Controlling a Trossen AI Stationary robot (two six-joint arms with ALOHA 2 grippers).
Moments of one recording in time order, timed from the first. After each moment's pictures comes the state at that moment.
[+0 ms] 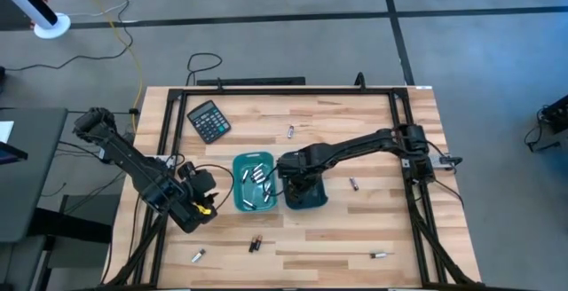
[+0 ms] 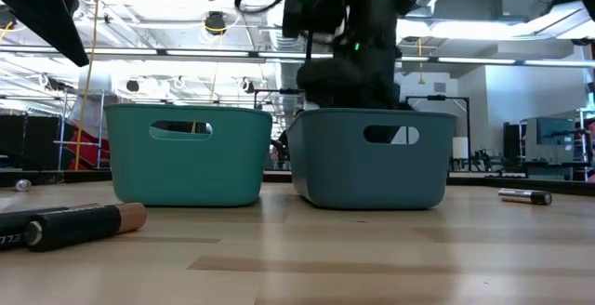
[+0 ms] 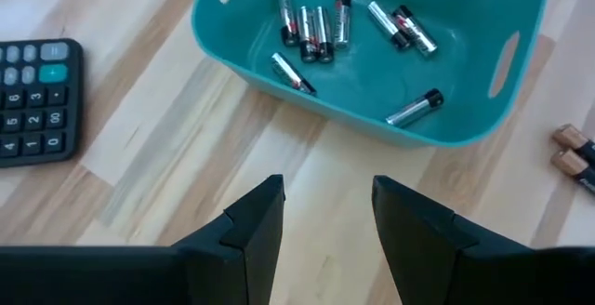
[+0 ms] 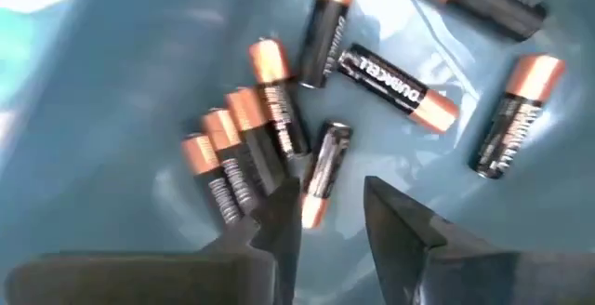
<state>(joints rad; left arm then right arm) -0.71 1.23 0.98 -1.10 -0.60 -1.17 0.07 2.01 1.50 -0.89 -0.05 0.80</state>
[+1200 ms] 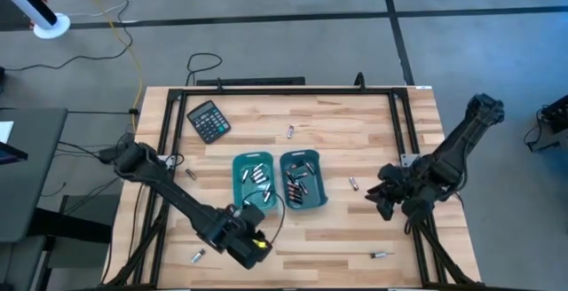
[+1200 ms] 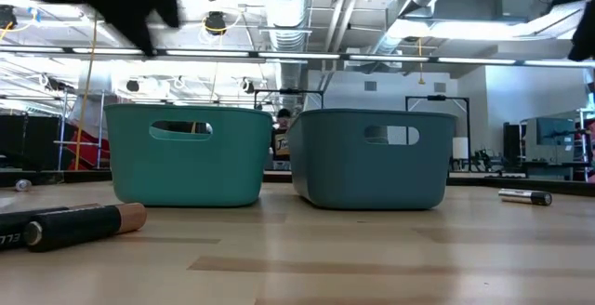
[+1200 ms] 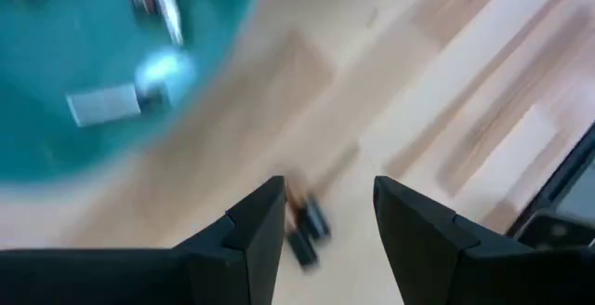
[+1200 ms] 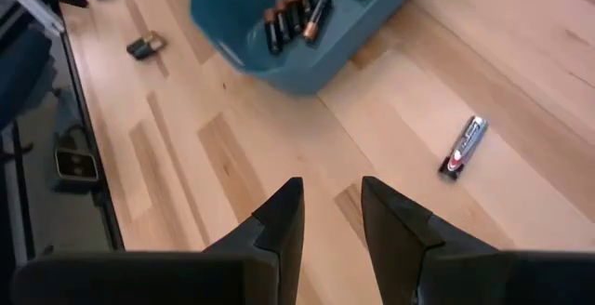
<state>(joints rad) -0.64 1.85 1.51 -0.88 -0.38 -1.41 0.85 0.91 0.73 -0.85 0.57 1.42</state>
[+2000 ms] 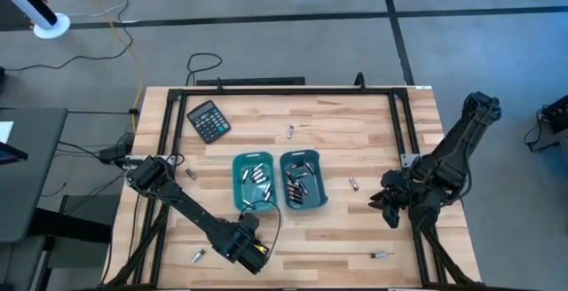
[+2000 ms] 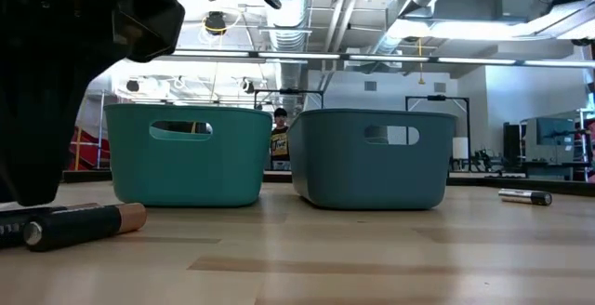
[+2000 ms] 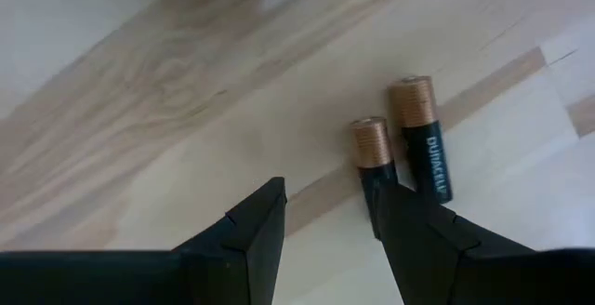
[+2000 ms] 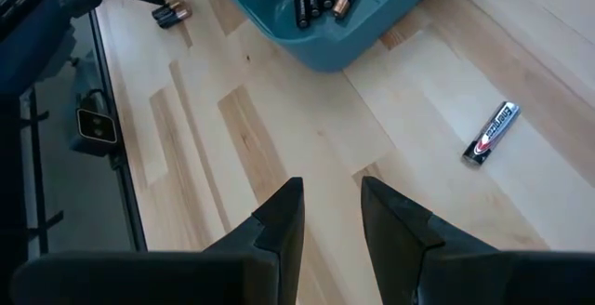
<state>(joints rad) -0.65 2.03 1.48 -0.93 -0.15 -1.64 0.94 0.92 0.73 -0.83 0.57 1.41</state>
